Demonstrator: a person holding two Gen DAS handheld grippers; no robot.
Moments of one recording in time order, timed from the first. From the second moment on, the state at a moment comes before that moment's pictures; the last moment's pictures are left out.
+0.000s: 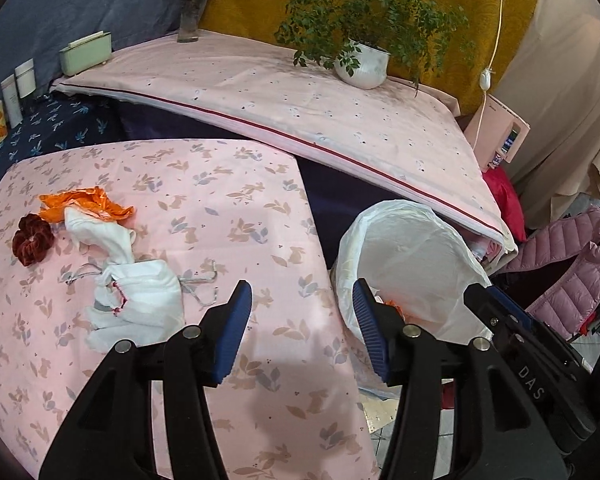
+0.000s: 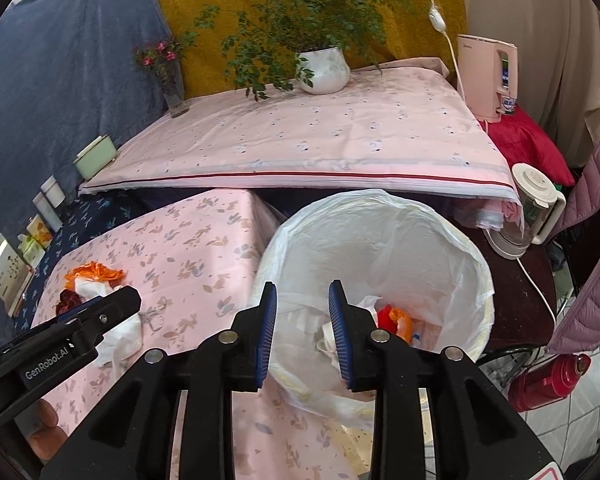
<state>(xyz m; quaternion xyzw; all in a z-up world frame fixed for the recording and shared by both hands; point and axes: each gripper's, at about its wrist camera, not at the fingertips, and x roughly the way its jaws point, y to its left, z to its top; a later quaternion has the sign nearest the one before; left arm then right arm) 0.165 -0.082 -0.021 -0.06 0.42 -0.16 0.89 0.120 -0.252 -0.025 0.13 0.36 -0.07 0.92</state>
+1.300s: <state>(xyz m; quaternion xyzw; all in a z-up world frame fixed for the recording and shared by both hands) 0.180 0.166 -0.071 -0.11 0.44 0.04 0.89 0.166 -0.066 -0.076 0.08 0.44 0.02 0.90</state>
